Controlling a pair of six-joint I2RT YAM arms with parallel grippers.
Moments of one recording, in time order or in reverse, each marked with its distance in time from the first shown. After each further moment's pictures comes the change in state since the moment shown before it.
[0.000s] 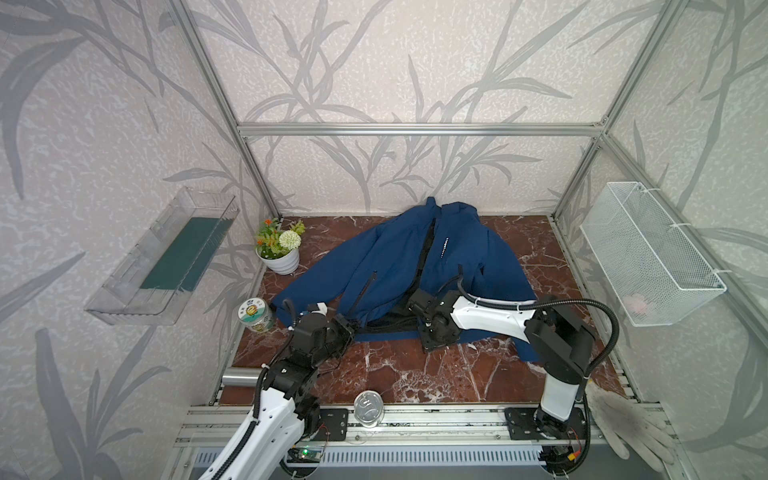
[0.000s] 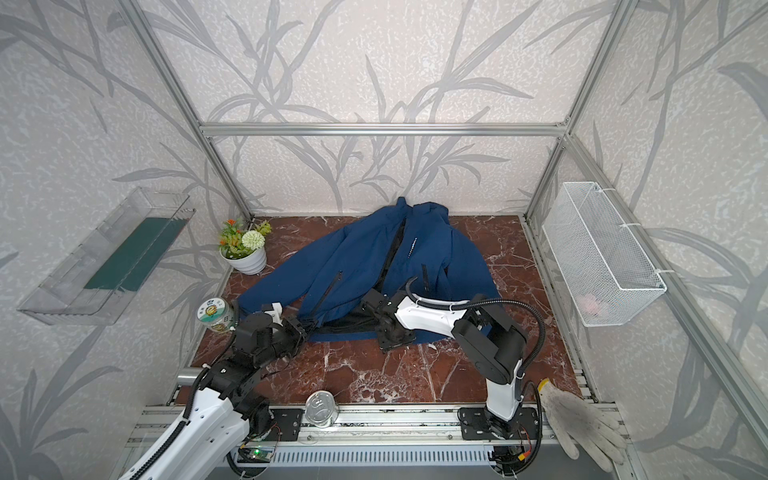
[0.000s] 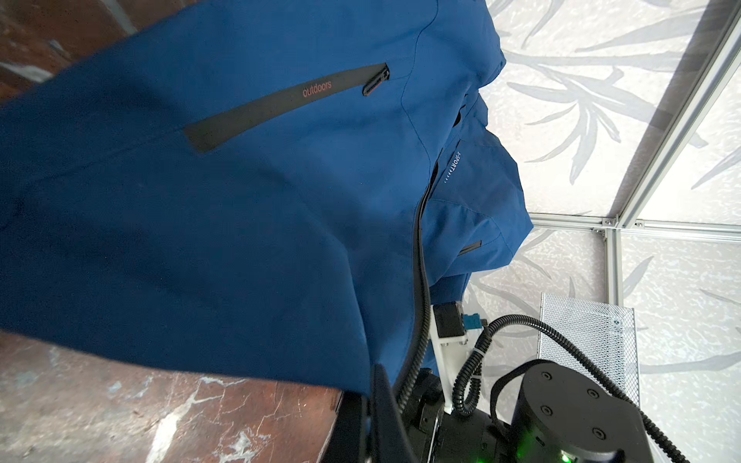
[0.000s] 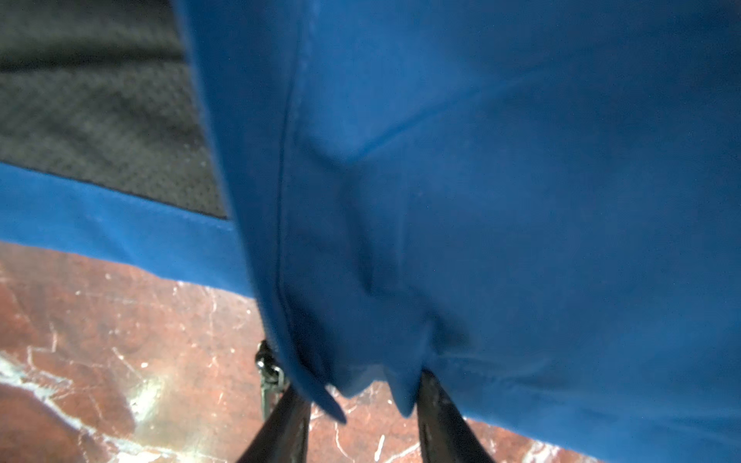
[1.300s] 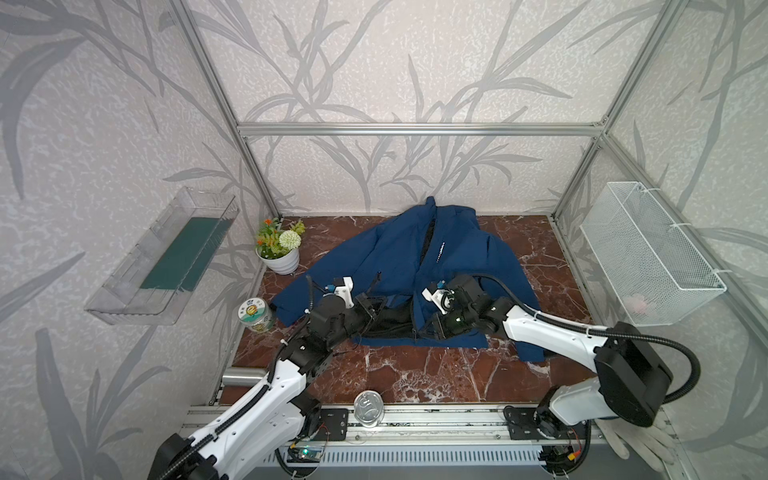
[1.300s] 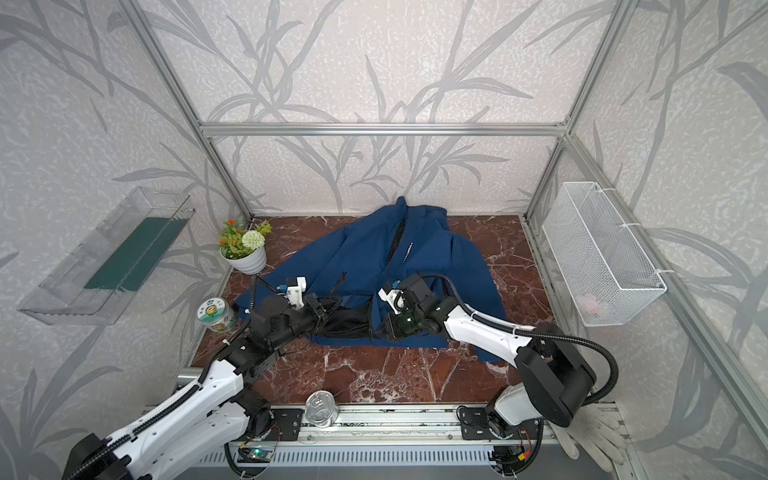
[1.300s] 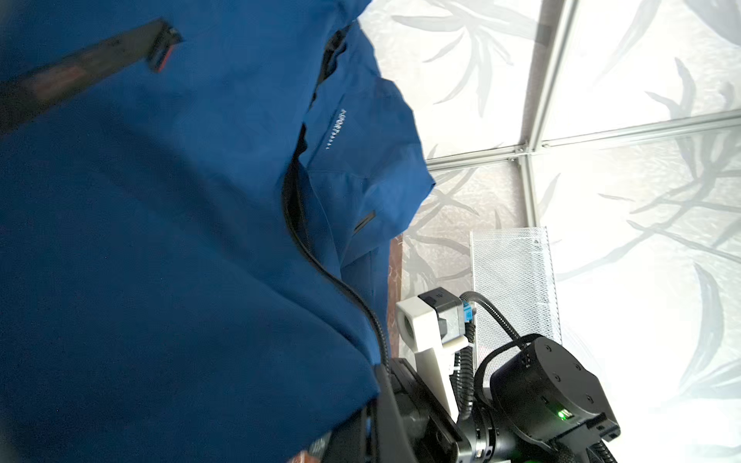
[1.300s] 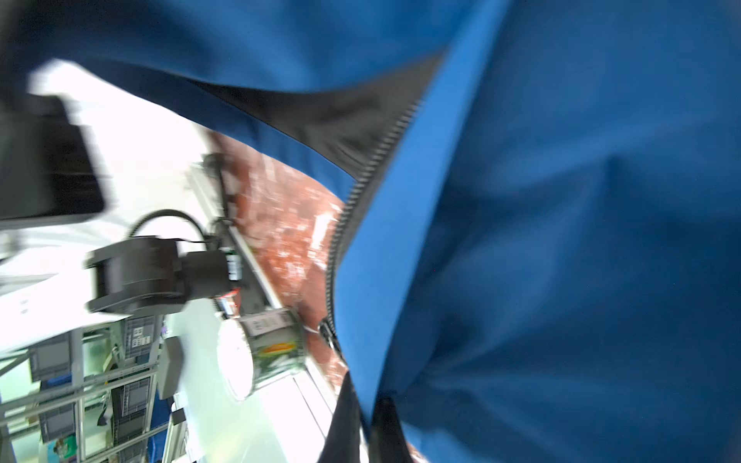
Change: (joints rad) left arm -0.201 0.283 0.138 0.409 -0.026 0.017; right arm -0.174 -0.444 -0.367 0.563 -0.587 -0.089
